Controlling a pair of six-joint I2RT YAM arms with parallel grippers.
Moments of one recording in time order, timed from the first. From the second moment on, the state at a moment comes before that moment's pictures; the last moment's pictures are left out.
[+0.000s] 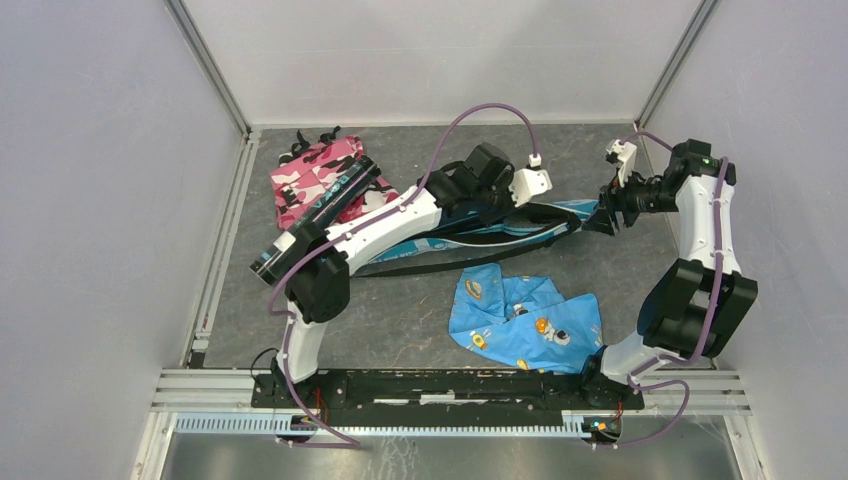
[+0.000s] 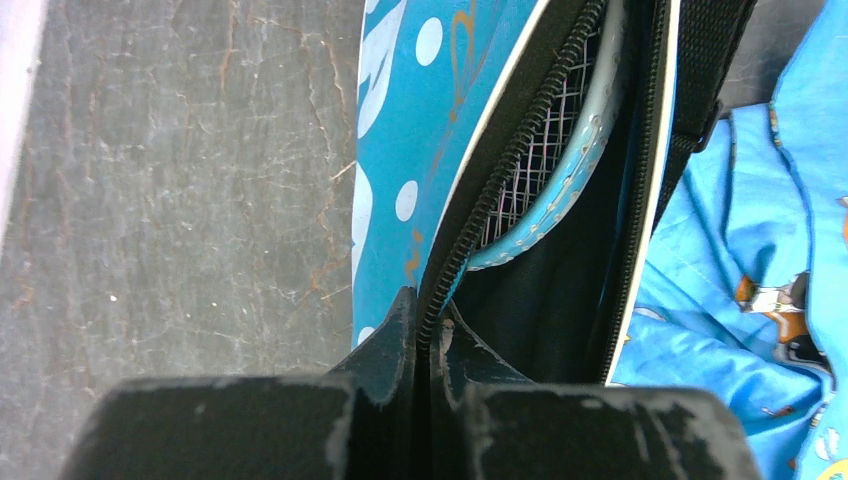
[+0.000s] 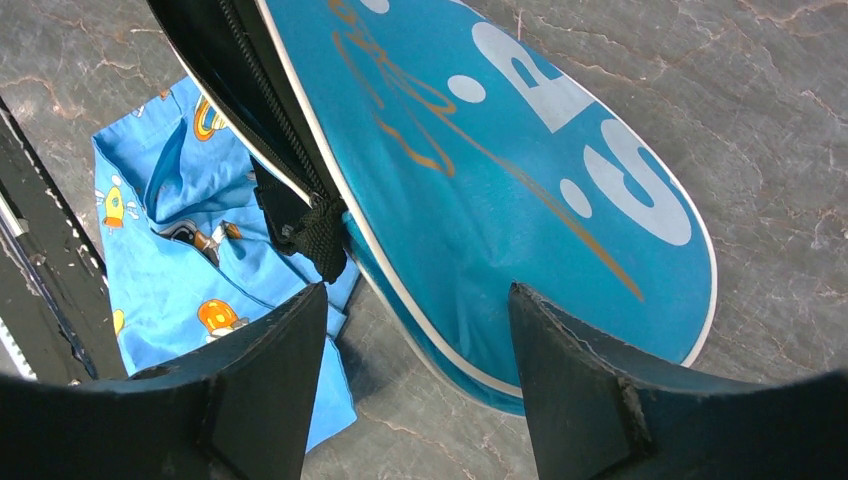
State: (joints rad) left arm -0.89 2.03 1.86 -0.50 0.19 0.45; right arm -0.37 1.57 1.43 -1.23 -0.90 -1.10
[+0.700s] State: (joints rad) left arm -0.86 2.03 1.91 -0.60 0.35 0.37; right arm -0.27 1.52 1.42 -1.23 -0.70 -1.28
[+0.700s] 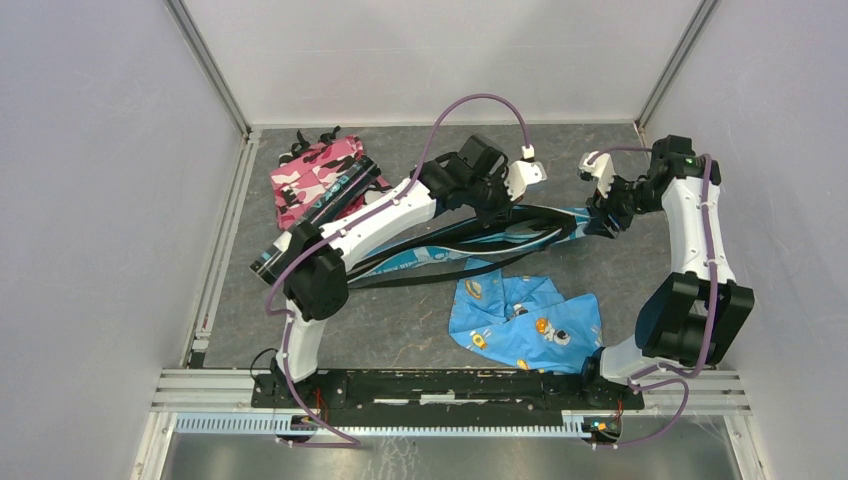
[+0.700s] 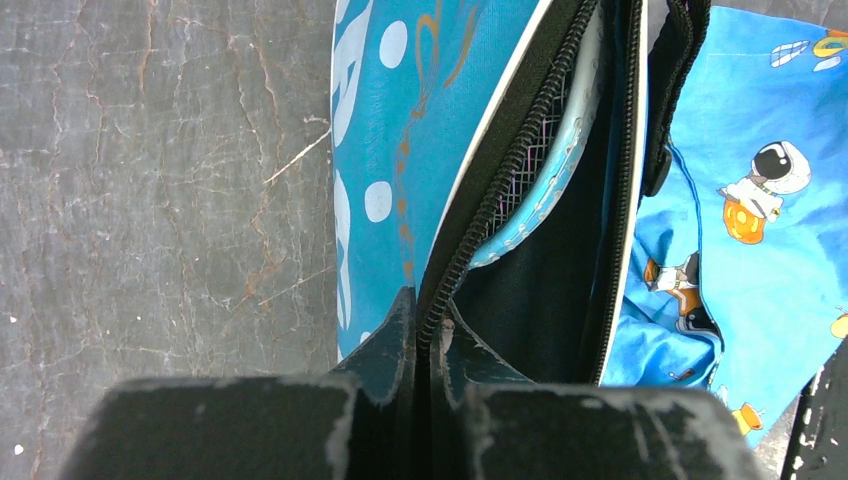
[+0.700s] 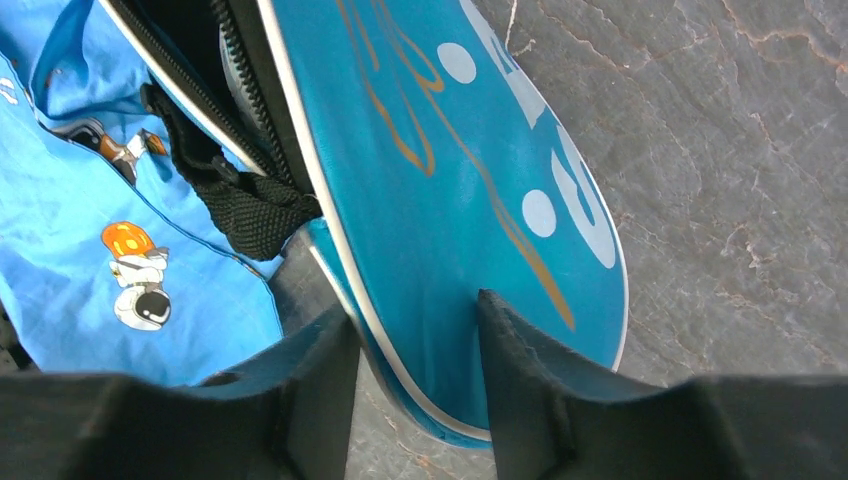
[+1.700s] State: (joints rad) left arm -1.01 1.95 1.74 -0.57 0.19 0.73; right arm -0.27 1.52 1.42 -1.23 -0.72 -1.24
